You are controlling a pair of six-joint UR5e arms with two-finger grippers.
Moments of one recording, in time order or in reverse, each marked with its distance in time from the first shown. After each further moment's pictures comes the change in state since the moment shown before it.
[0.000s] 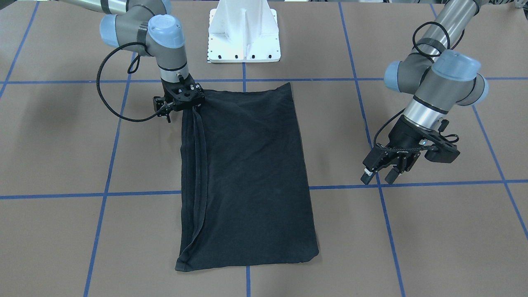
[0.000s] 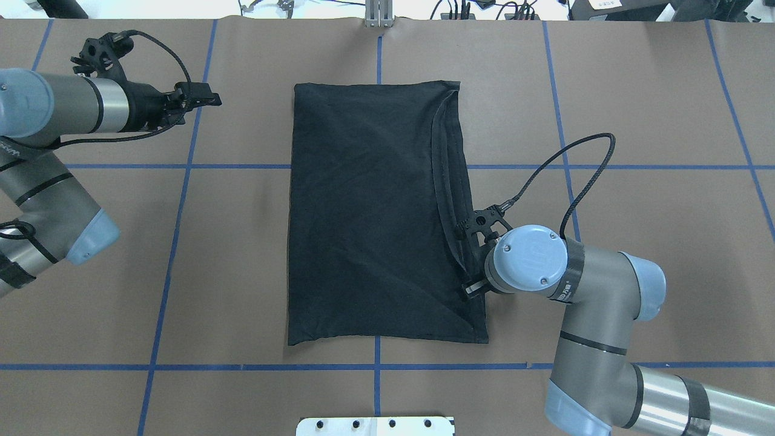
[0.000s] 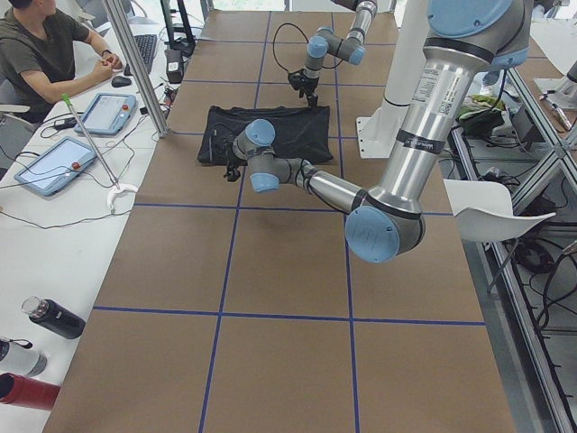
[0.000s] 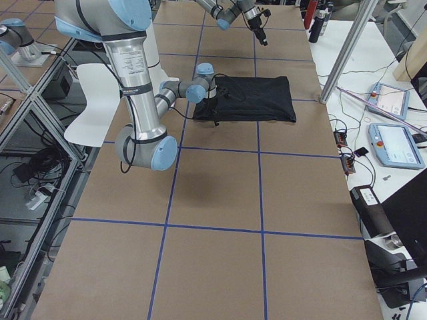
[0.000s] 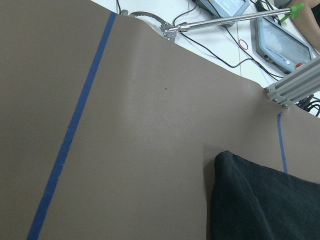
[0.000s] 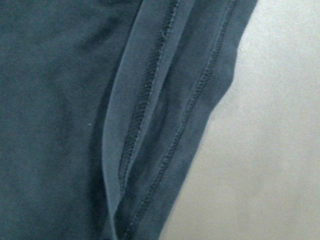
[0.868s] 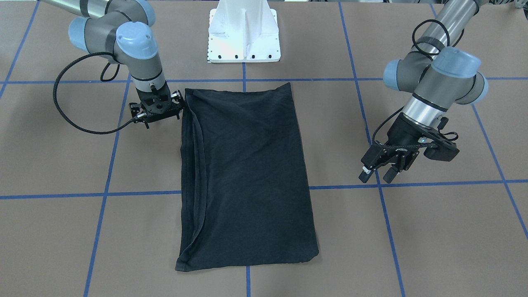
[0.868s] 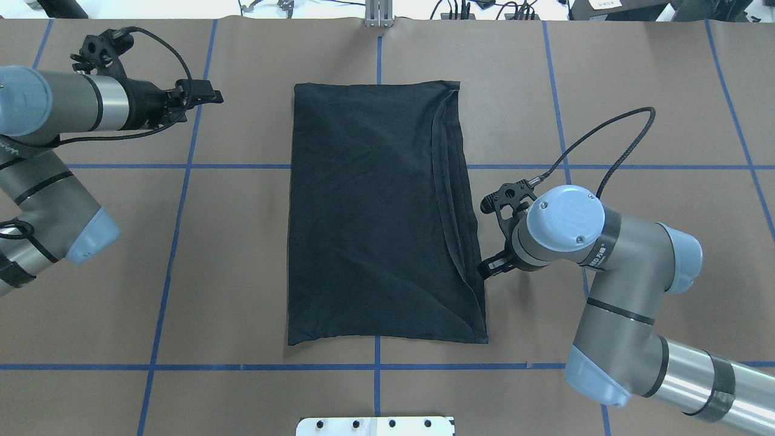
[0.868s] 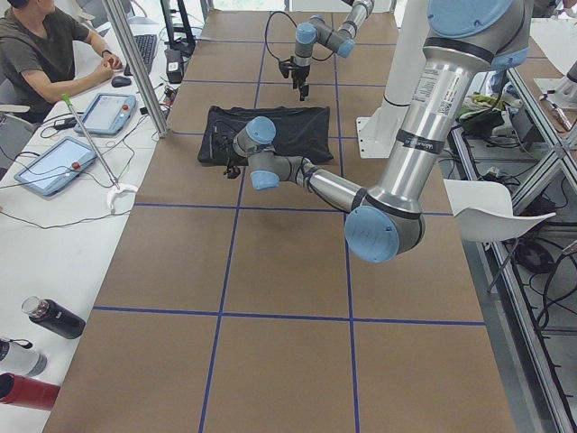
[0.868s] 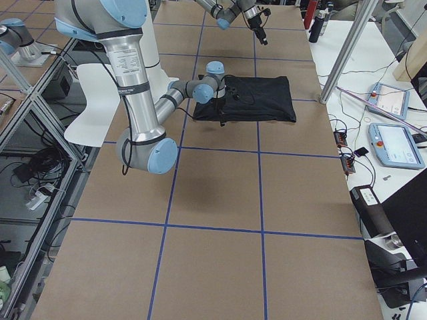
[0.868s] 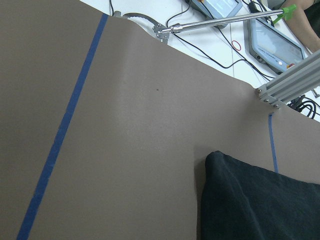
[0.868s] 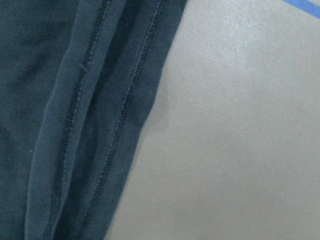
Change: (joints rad) left arm -0.001 -0.001 -0.014 0.001 -0.001 -0.001; right arm 0.108 0.017 0.026 -0.011 0.130 -0.005
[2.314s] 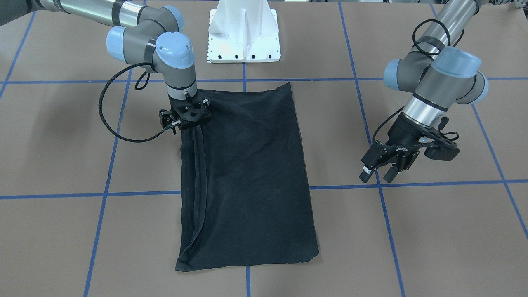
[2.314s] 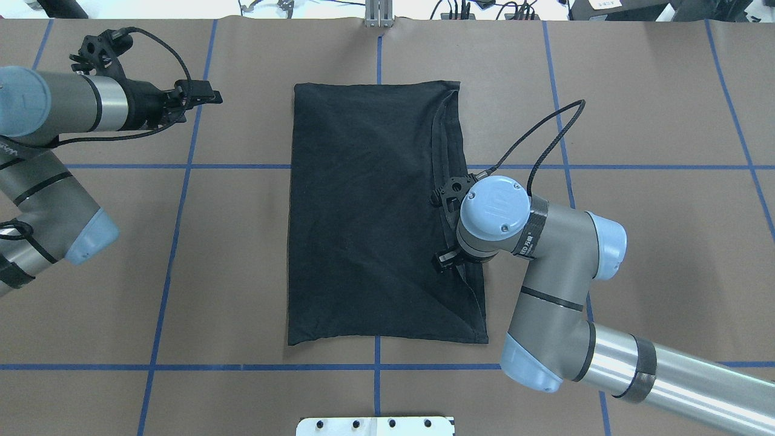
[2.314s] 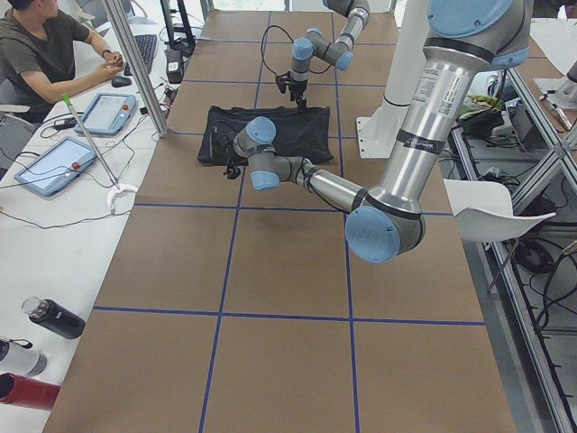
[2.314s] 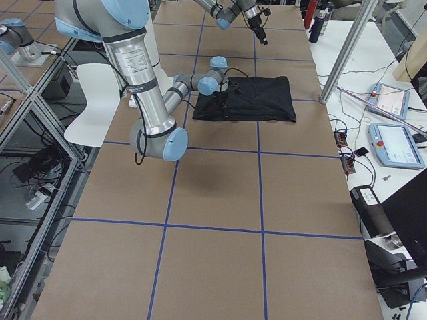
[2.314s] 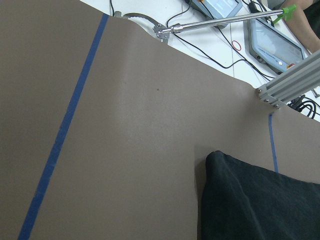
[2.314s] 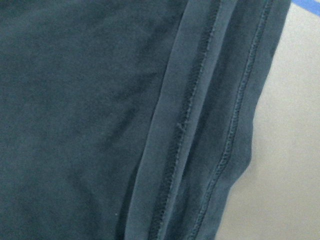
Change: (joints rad) left arm 0.000 0.003 -0.002 0.000 0.000 0.000; right arm -0.042 0.142 -0.148 -0.040 -0.033 0.010
